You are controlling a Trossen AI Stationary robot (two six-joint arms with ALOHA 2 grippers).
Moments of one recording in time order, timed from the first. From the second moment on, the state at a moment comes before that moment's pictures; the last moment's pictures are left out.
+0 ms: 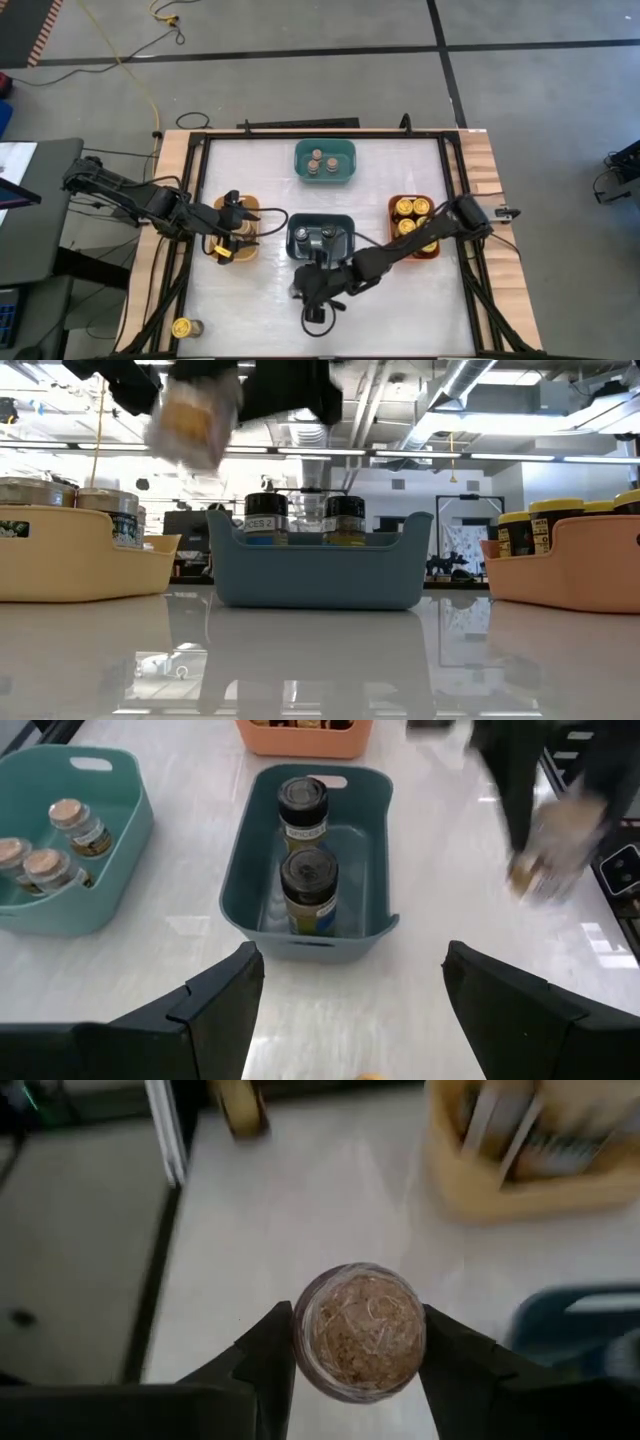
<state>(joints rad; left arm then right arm) -0.37 0.85 0.81 -0.57 -0.34 -0.26 0.42 2.03 1.66 -0.33 0.27 0.39</state>
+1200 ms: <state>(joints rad) -0.18 0.85 0.81 -0.61 -0.54 -0.25 -0.41 1.66 1.39 -0.43 0.03 0.08</state>
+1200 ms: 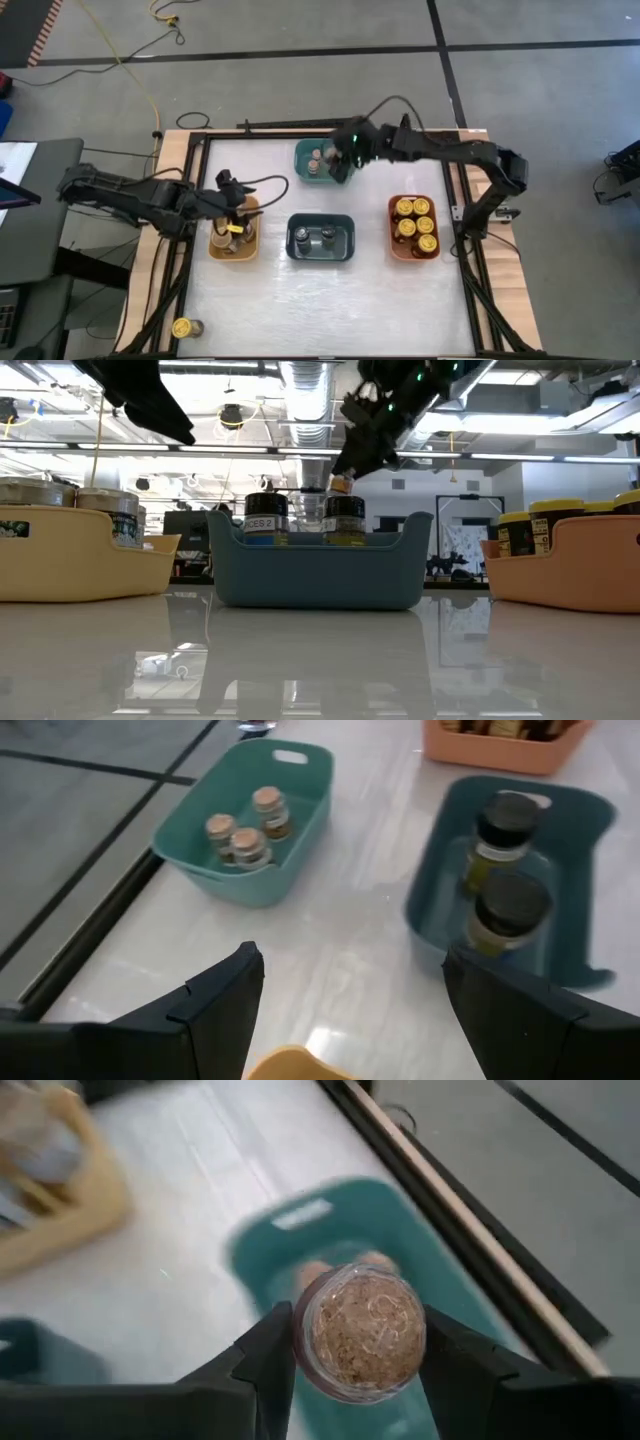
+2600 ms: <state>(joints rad) -0.11 0.85 0.81 -0.61 -0.54 -0.31 -0.53 2.03 1.52 -0.45 -0.03 -0.12</state>
